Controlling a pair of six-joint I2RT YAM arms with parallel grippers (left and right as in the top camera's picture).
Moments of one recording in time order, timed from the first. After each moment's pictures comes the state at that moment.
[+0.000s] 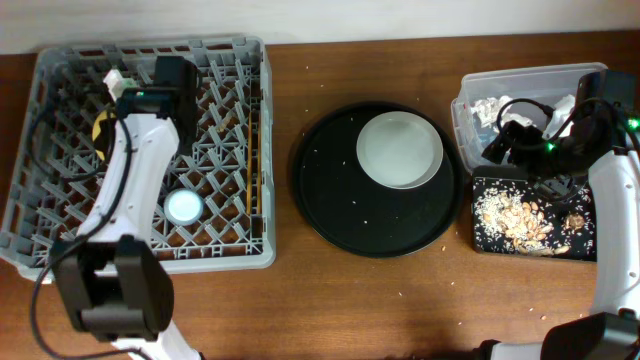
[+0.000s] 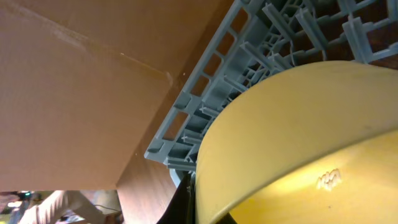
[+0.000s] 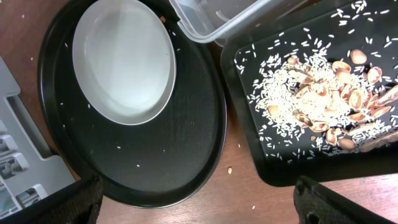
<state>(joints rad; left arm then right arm) -0.05 1.89 1.65 -1.13 -1.08 -0.43 -0.29 1.55 1.51 -1.25 -0.29 0.29</state>
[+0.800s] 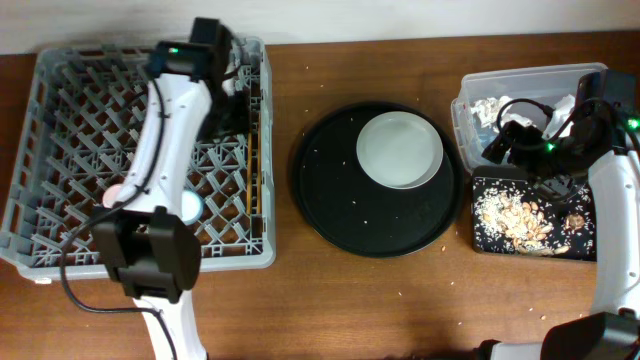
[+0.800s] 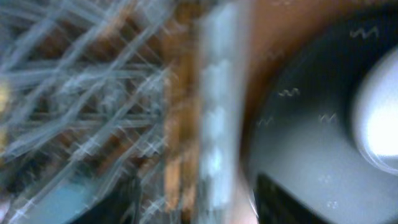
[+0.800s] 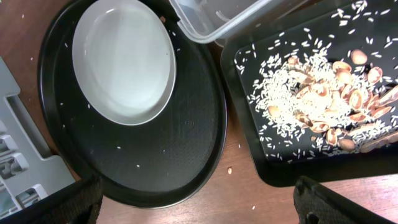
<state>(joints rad) -0.18 2.12 2.11 -1.35 0.04 -0.27 -0.29 1.55 1.51 -1.25 -0.29 0.29</state>
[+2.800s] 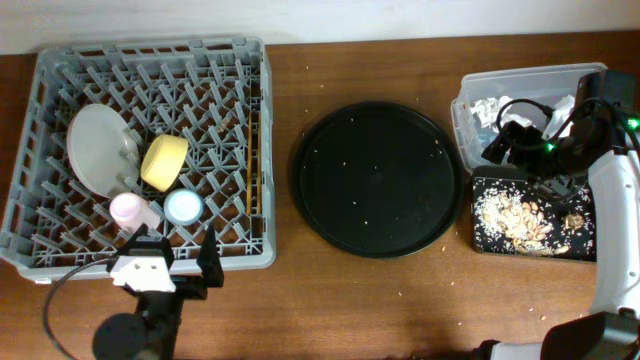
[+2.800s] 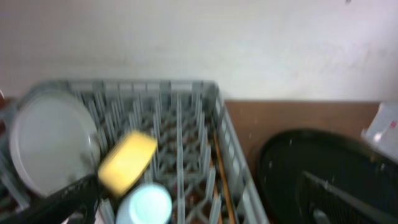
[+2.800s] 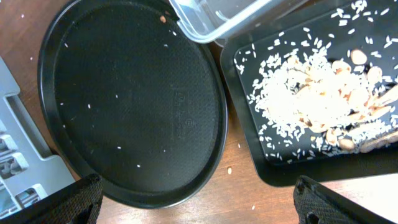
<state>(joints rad) -0.07 0.22 0.53 -0.46 0.01 -0.07 -0.29 1.55 1.51 -1.25 -0.29 0.29</state>
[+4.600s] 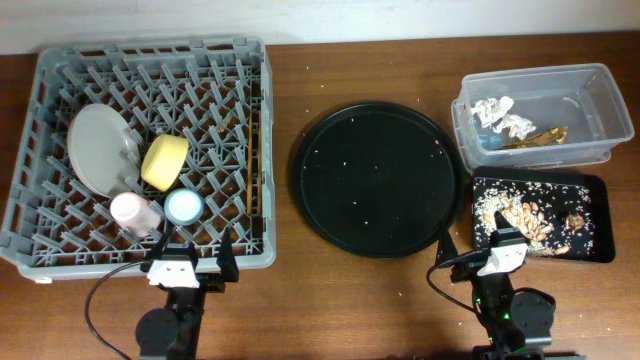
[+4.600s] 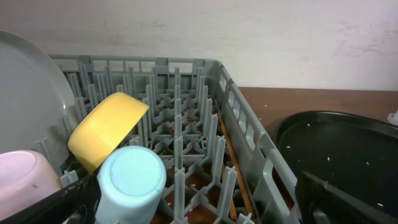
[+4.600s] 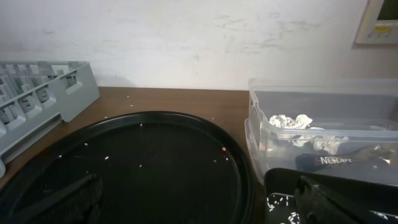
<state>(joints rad) -0.06 0.01 0.01 -0.08 0.02 -0.07 0.00 0.01 0.02 -0.07 -0.12 0.02</state>
